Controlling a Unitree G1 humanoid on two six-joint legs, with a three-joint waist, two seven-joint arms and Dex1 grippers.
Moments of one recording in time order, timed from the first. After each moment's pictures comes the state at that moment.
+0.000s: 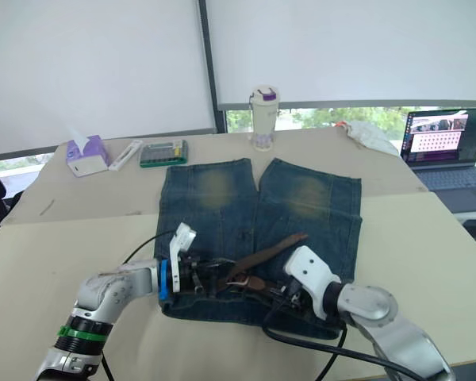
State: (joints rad) left arm -0.36 0.39 -0.15 -0.01 -0.62 0.84 -0.85; right arm -0.02 -0.70 0.13 -0.69 0.24 0.75 0.60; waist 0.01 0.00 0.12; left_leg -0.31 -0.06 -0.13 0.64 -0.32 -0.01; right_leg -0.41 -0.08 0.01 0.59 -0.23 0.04
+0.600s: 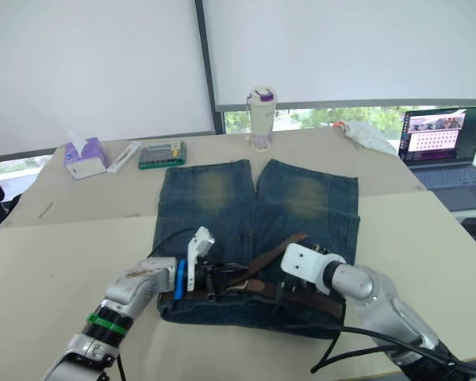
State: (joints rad) left arm -0.39 0.36 -0.19 0.10 -0.51 0.66 -1.00; right arm -0.21 -0.82 0.34 -0.40 -0.16 0.44 0.60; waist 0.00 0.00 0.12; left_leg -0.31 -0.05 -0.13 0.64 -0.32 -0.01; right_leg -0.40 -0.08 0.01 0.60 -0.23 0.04
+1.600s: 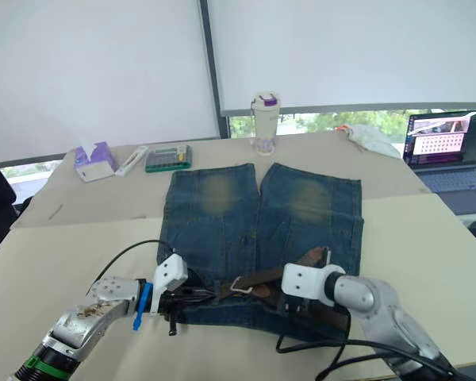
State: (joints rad) left arm -0.13 0.62 -0.28 -0.15 -0.30 0.37 -0.99; right arm 0.03 -0.84 0.22 -0.47 -0.31 0.29 0.71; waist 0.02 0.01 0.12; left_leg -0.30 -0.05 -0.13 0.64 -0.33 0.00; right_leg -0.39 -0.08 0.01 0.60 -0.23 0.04
